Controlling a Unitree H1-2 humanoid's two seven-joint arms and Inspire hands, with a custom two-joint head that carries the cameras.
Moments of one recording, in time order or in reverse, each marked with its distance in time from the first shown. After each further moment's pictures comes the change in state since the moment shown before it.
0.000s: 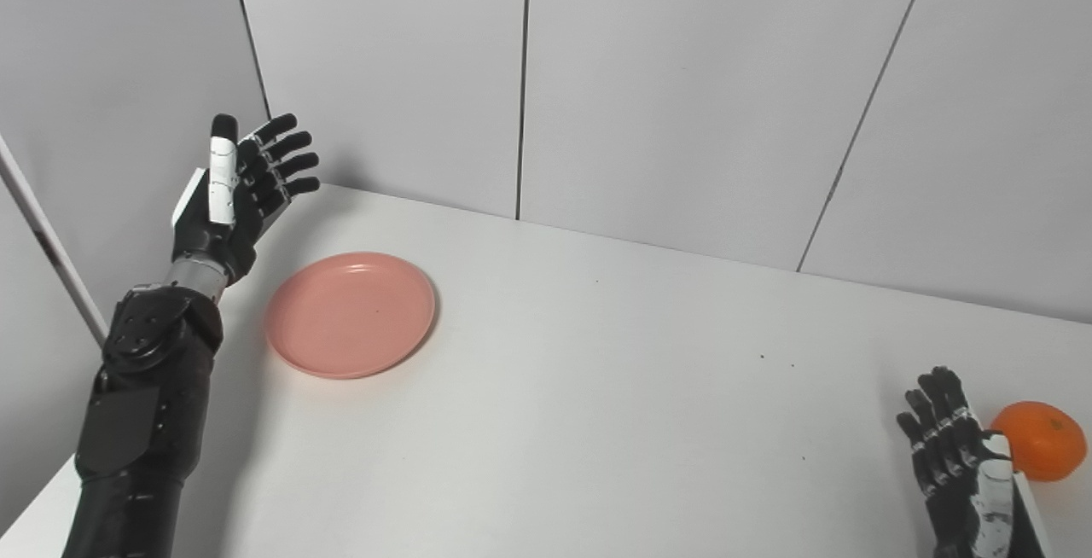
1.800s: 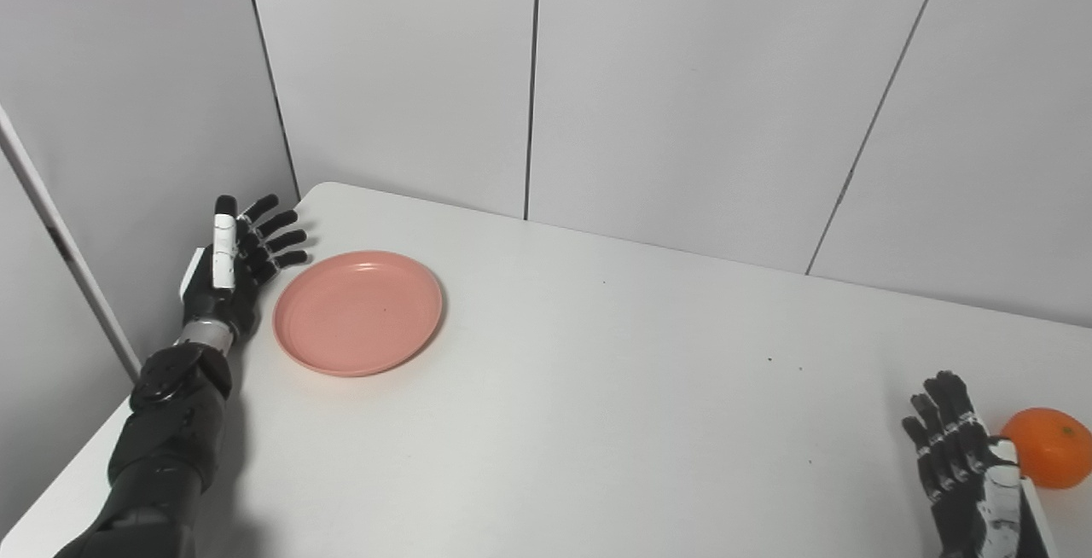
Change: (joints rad) left arm -0.117 0.013 0.033 0.689 -0.025 -0.372 -0.134; right arm 0.014 -0.004 0.001 -0.016 0.004 0.002 0.001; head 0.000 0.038
